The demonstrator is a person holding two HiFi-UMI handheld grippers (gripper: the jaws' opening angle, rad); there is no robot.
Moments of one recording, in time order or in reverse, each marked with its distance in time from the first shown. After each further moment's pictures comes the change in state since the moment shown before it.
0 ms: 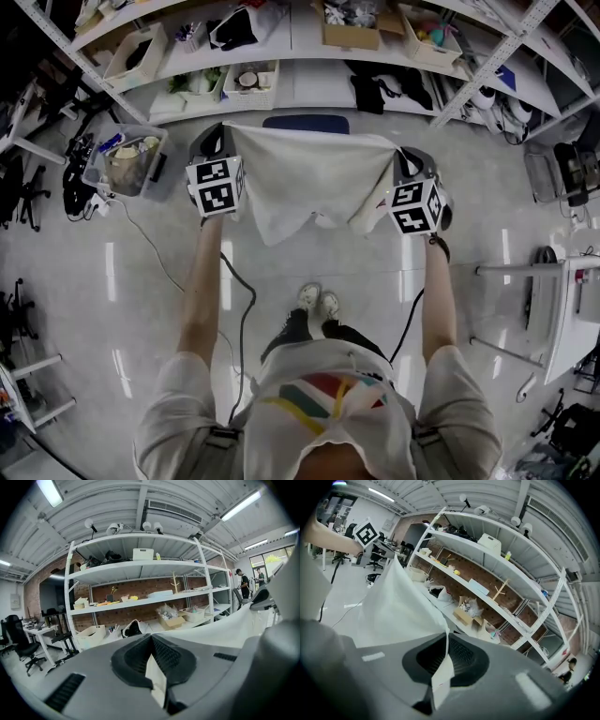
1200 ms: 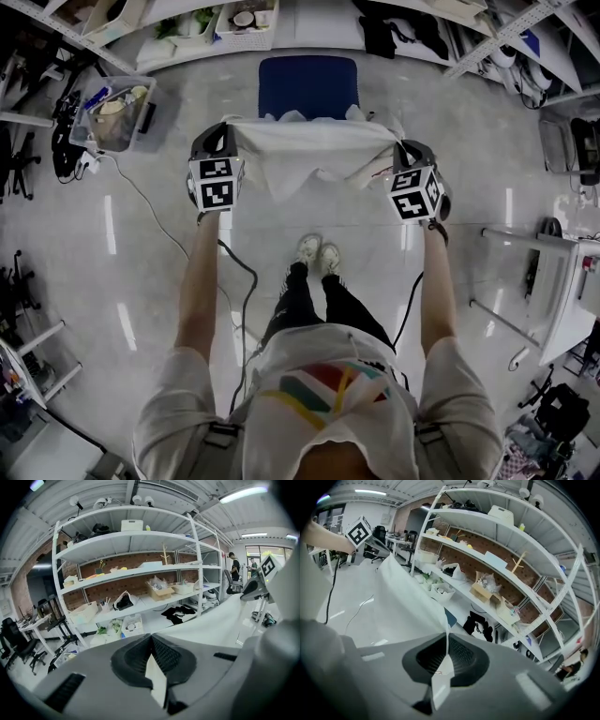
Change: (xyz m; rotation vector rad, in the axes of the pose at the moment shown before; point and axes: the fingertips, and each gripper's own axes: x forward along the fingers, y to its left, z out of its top) left arm -0.011 -0.030 -0.150 0.069 0.268 -0.093; right arm 0.035 0.086 -0.105 0.033 0.206 0.175
